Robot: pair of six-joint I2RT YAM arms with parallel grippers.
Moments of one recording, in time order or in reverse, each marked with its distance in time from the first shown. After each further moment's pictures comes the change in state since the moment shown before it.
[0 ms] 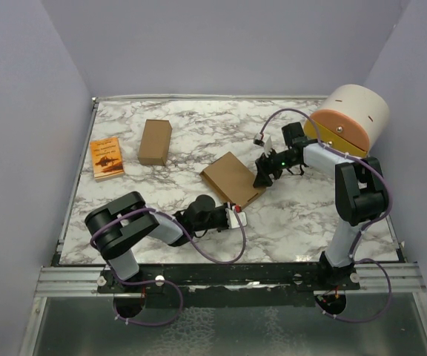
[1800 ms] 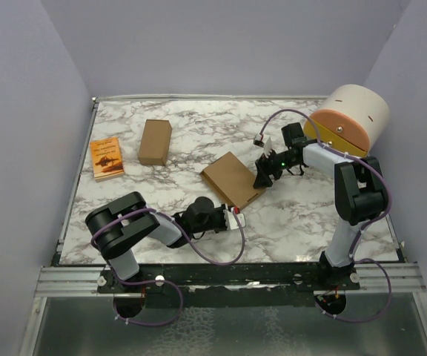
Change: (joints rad) left arm 0.000 0.010 -0.028 0.003 -0.051 0.021; right arm 0.000 0.008 0.000 -0.009 0.000 -0.003
